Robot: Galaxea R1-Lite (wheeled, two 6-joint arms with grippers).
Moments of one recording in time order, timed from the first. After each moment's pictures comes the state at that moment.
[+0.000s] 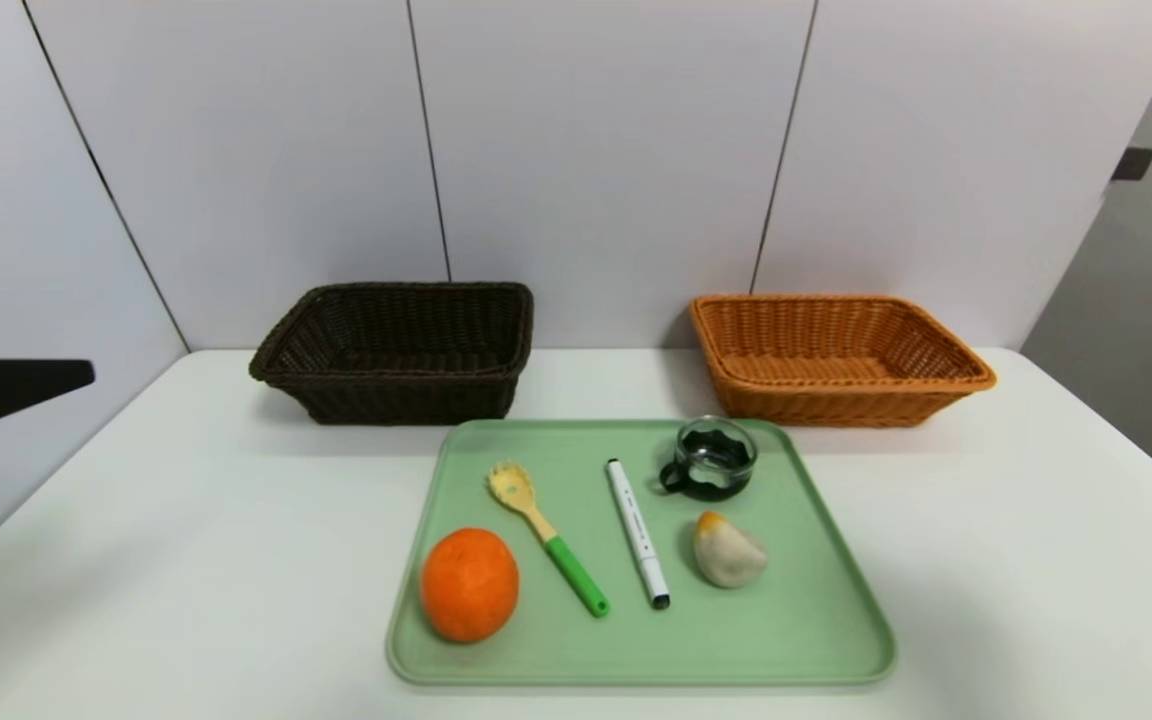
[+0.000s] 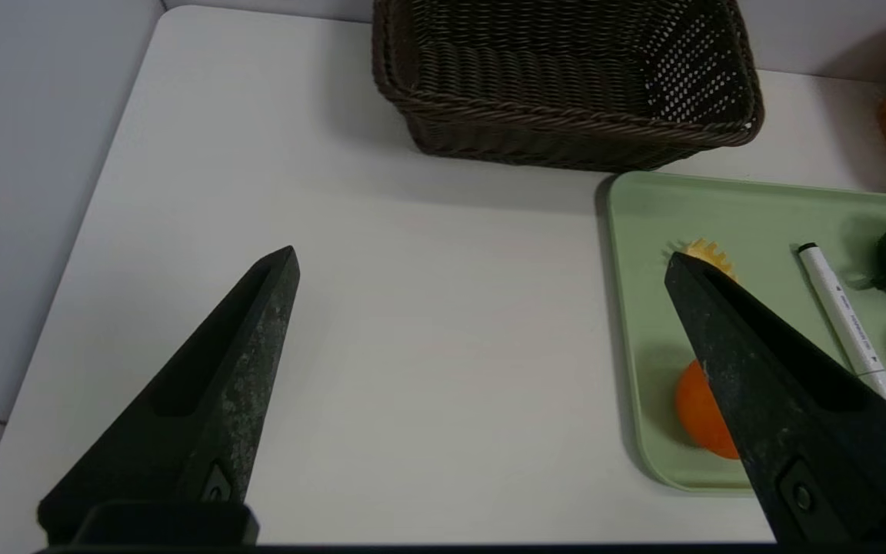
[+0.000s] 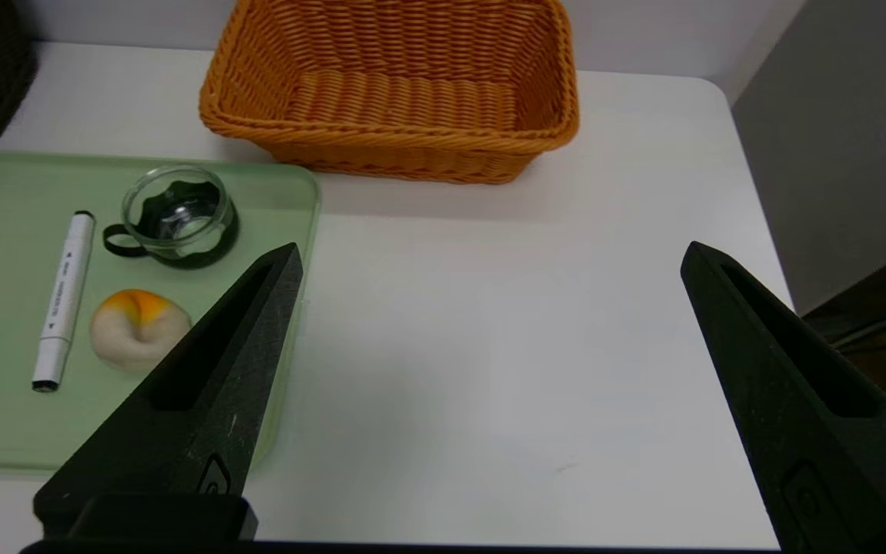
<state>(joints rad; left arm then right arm) -0.06 1.03 -1.04 0.36 0.00 -0.15 -0.02 0.97 -0.94 0.29 0.04 -0.07</state>
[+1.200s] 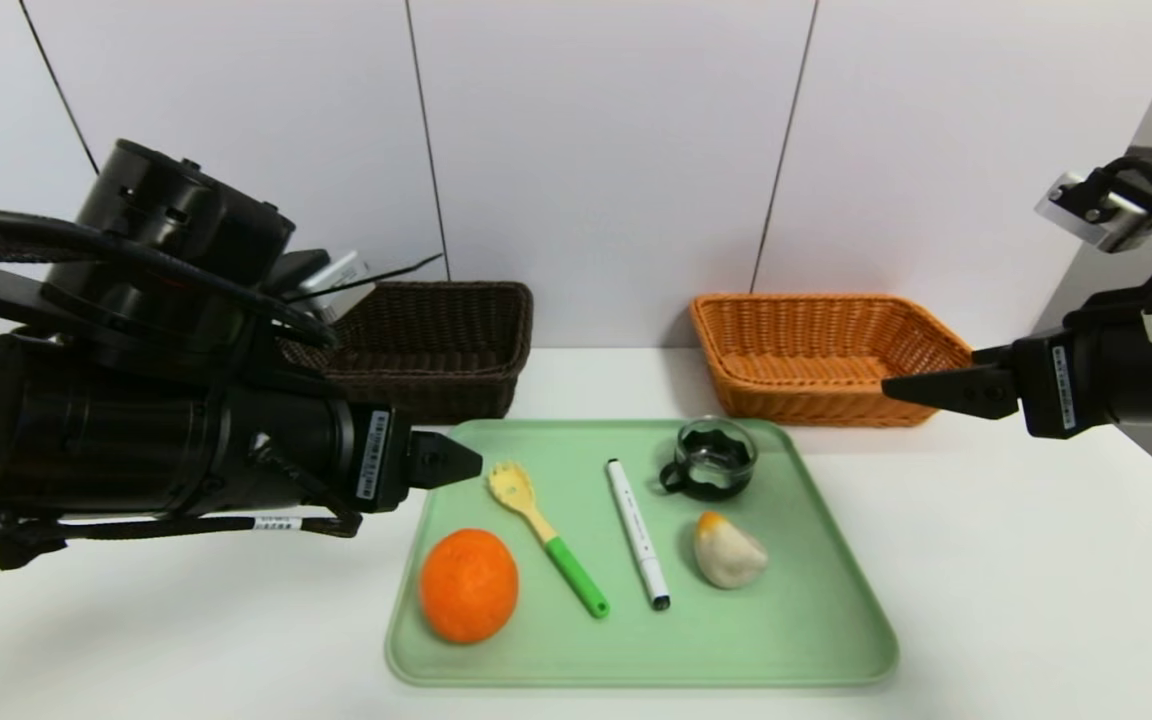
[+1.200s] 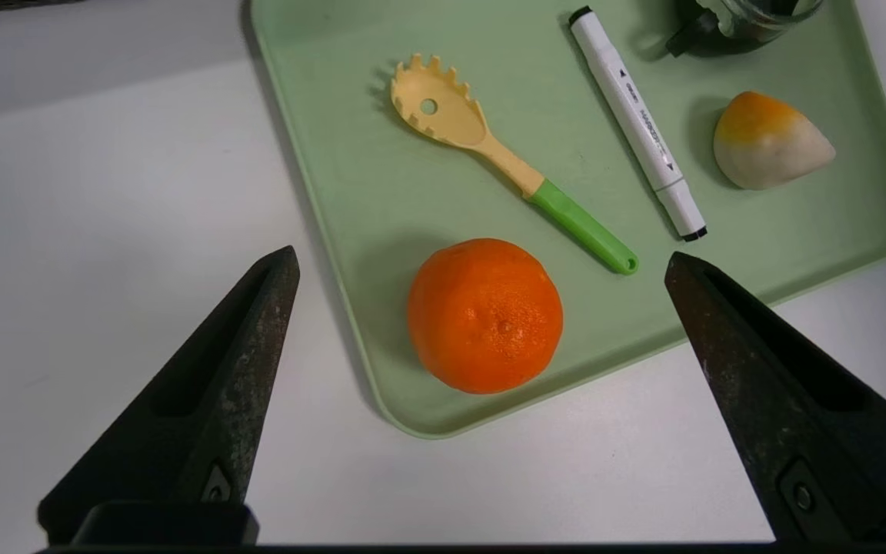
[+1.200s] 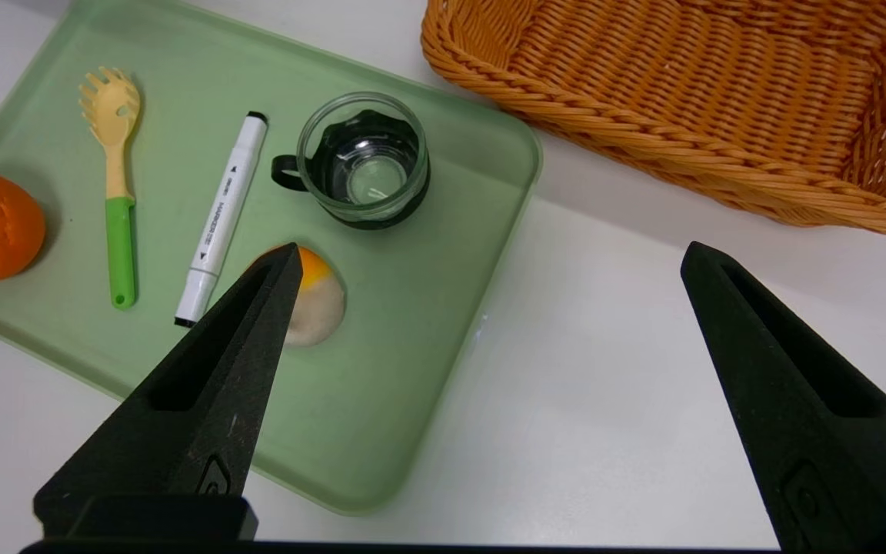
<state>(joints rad) -0.66 1.47 -1.15 0.36 0.10 -0.37 0.22 1.38 -1.09 0.27 0.18 -0.08</state>
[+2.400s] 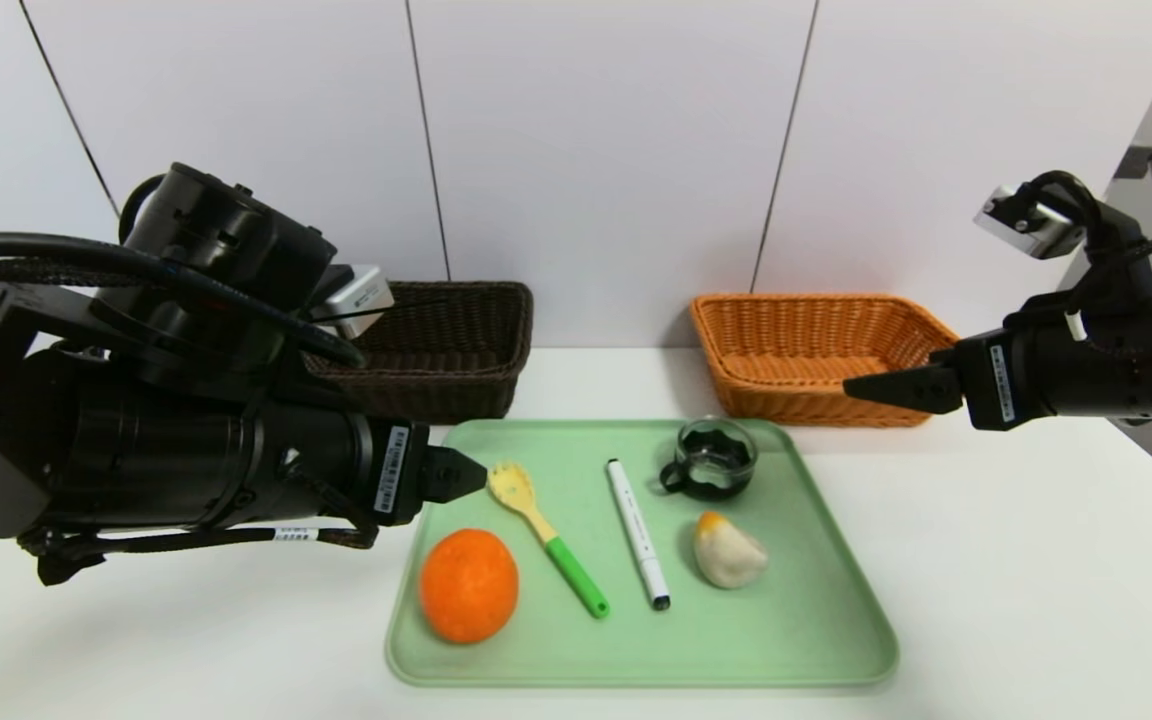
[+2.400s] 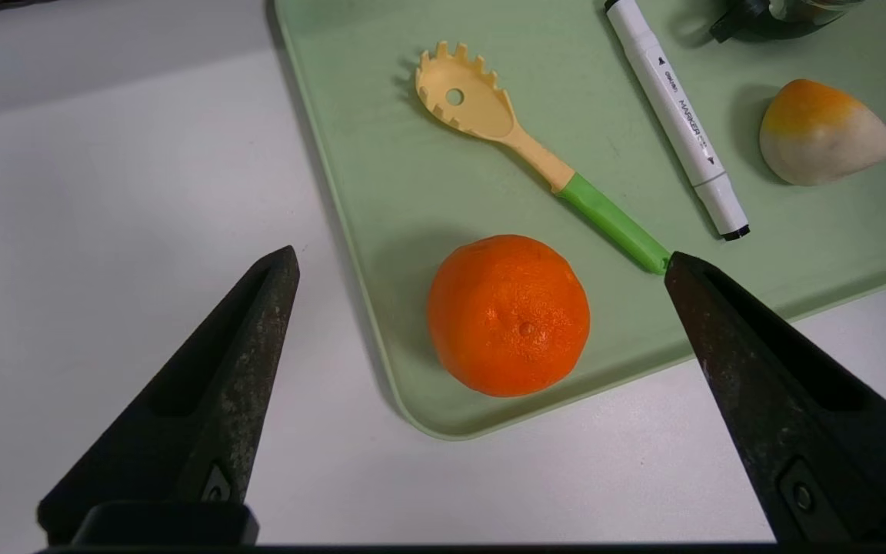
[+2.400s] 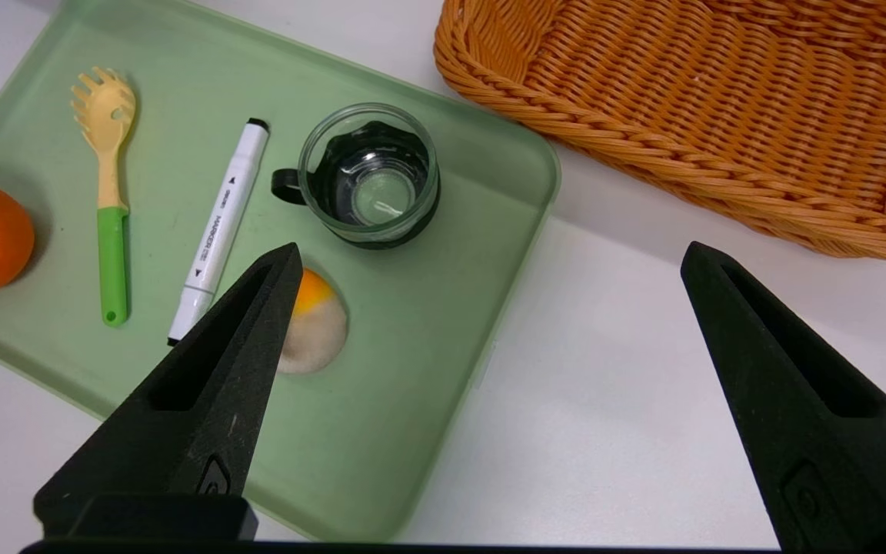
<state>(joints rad) -0.69 1.49 -1.16 0.38 0.18 -0.37 0.25 1.46 -1.11 0.23 0.18 -0.08</state>
